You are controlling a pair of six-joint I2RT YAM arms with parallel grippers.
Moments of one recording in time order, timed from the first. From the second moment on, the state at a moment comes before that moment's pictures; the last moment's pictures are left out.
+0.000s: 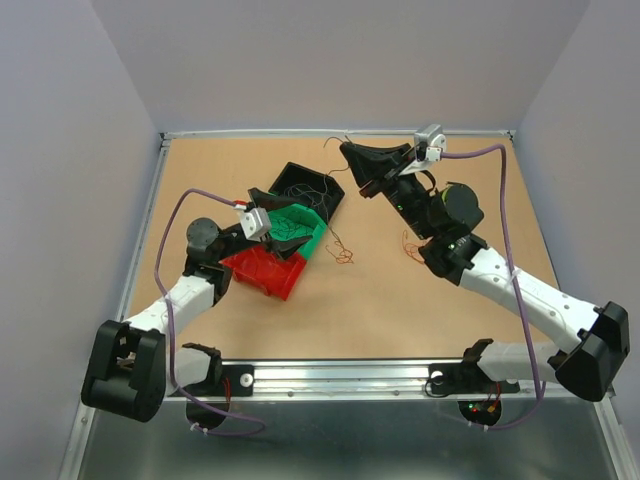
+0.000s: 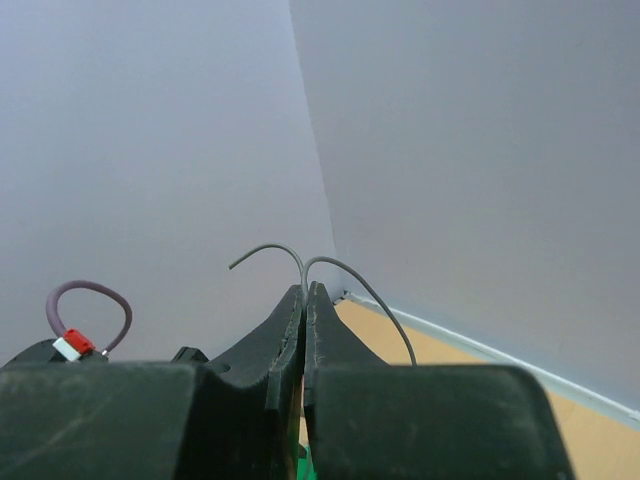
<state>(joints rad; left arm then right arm) -0.26 1.16 0.47 0.93 0.91 0.06 0.79 1.22 1.07 0.65 0.04 0.16</state>
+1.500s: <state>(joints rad) -0.63 1.77 0.82 0.81 0.76 -0.01 0.79 1.22 1.60 0.57 0.23 0.16</state>
